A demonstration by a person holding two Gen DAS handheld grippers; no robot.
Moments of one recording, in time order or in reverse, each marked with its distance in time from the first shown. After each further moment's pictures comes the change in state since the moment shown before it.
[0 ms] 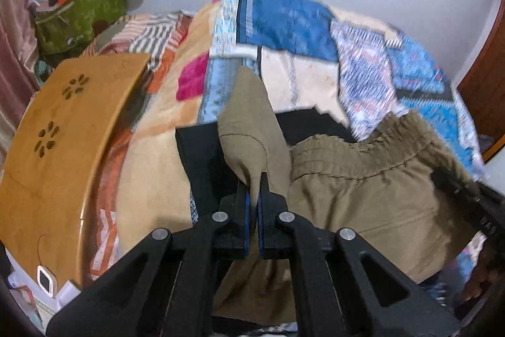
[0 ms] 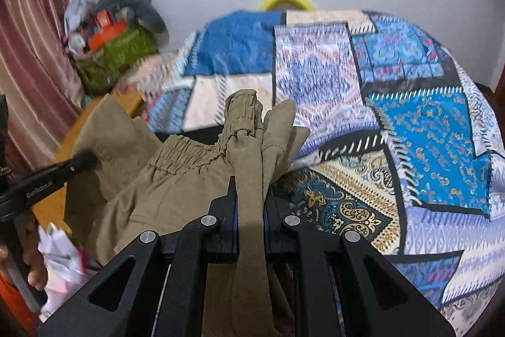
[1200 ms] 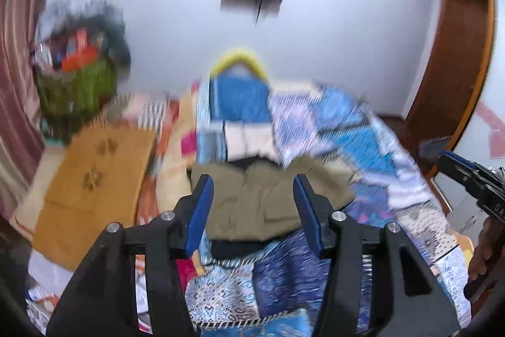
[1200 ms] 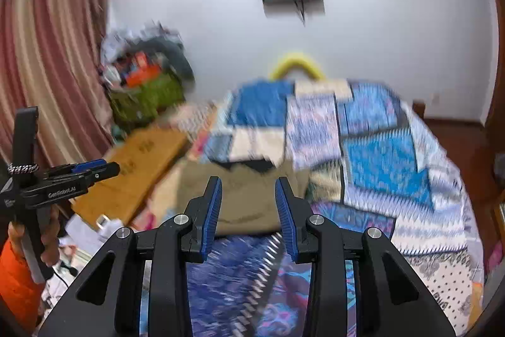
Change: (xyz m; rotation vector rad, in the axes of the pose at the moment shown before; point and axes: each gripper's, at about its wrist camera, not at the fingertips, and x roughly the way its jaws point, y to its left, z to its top) left arm -0.292 -0.015 -0.072 0.131 -0.362 -0.135; right arm -0.255 0.055 -0.064 -0.074 -0.365 0.057
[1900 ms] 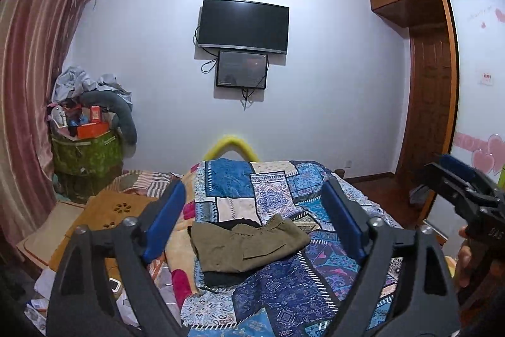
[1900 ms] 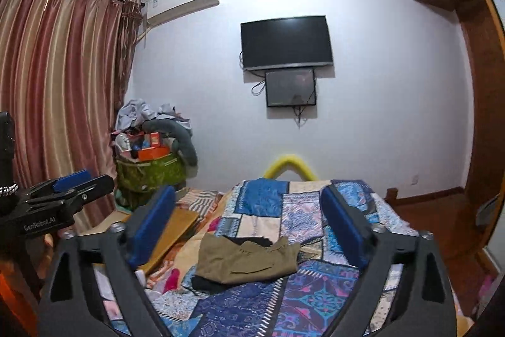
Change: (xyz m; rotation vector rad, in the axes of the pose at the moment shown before) left arm -0.172 -0.049 -0.026 0.038 -0.364 -0.003; right arm -0.132 0.062 -0.002 -0.097 -0.396 -0.103
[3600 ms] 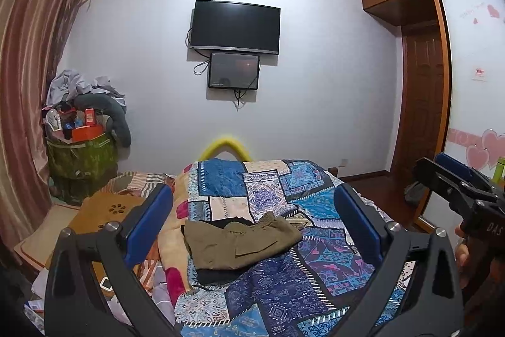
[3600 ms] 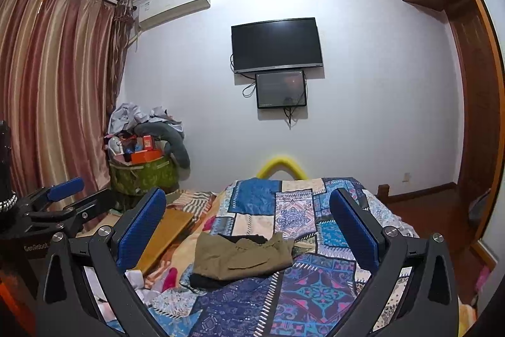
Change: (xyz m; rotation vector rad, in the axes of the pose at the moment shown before) left arm -0.010 -0.006 -0.011 0.016 -0.010 -0.039; right arm -0.017 -0.001 -0.007 0.041 0.001 -0.031
